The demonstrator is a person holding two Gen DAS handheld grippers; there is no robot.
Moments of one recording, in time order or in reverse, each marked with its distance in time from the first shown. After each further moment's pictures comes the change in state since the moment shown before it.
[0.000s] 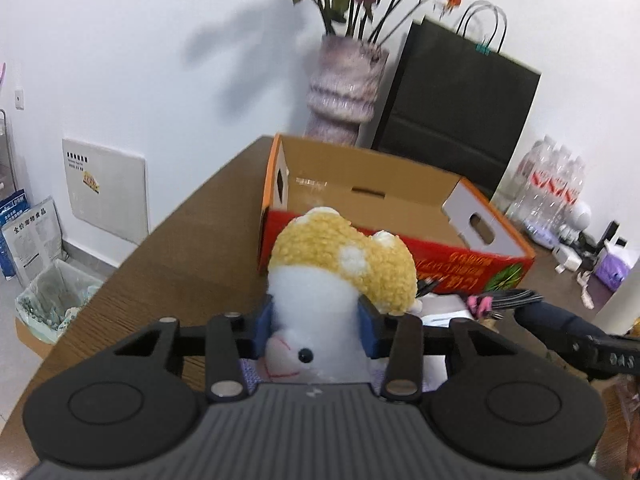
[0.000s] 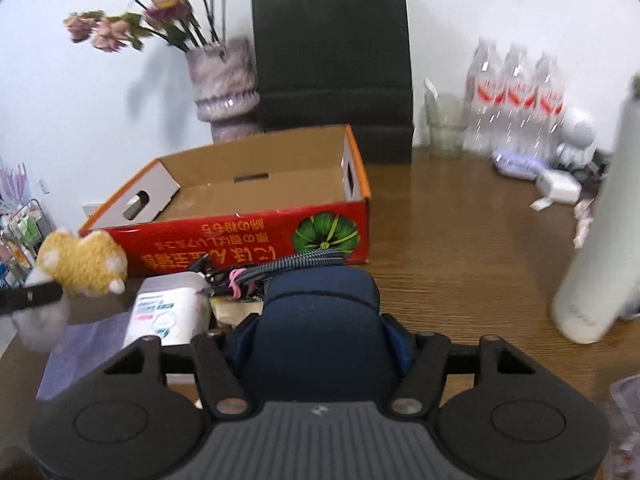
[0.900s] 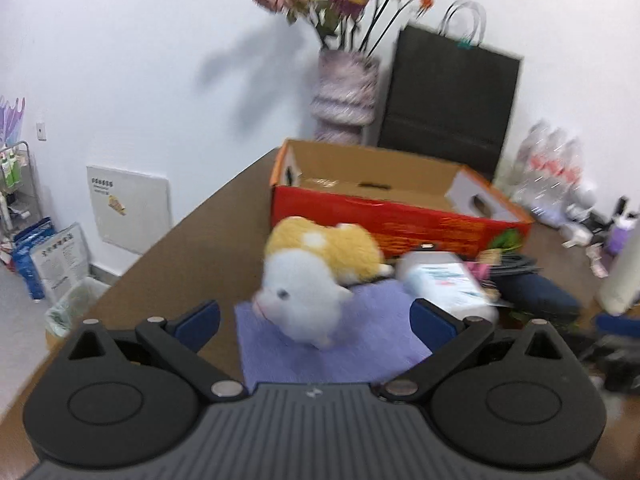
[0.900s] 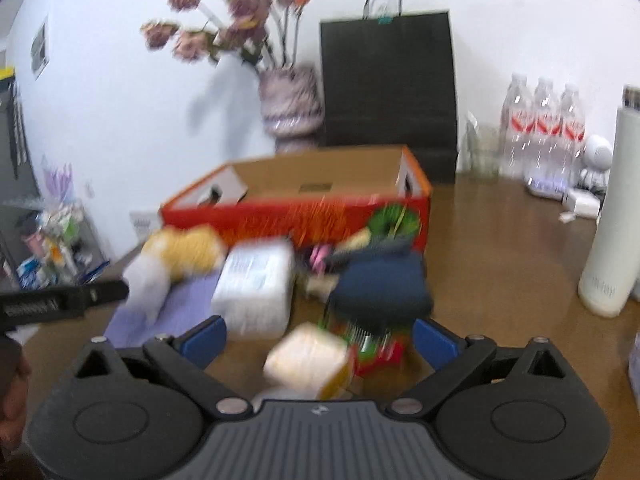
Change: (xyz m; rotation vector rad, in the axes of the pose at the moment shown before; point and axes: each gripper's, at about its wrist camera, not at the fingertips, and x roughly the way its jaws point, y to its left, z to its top) left arm -0.008 -0.018 -0.044 0.089 -0.055 0.113; right arm -0.038 0.031 -0.045 -0.055 -0.124 0.099
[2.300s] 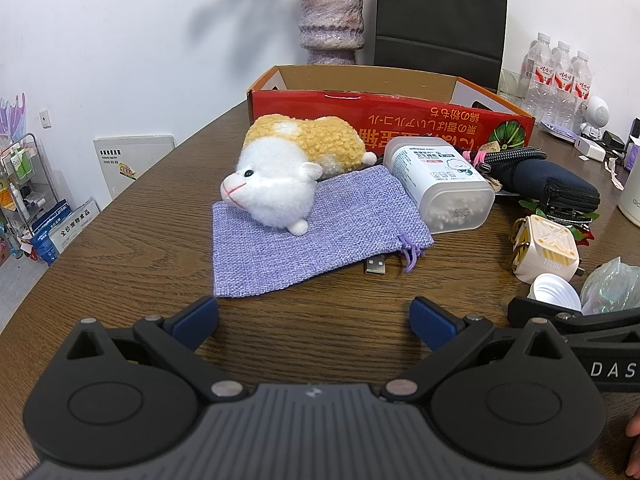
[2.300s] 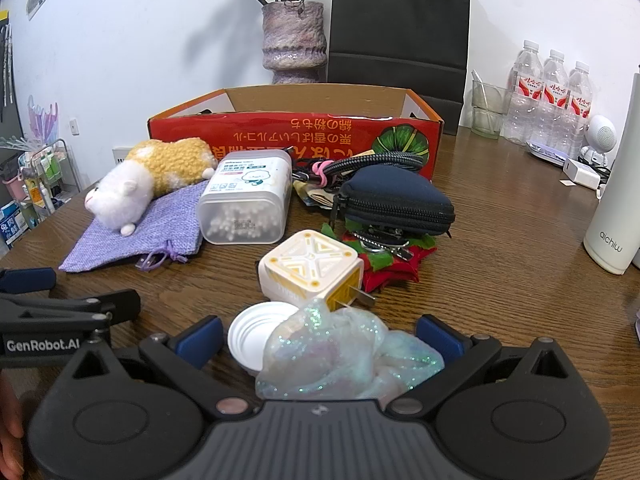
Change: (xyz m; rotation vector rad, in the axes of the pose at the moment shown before) left arm -0.008 -0.040 -0.058 0.087 0.137 0.066; right arm 0.019 0.017 -0.048 -0.083 0.153 -0.061
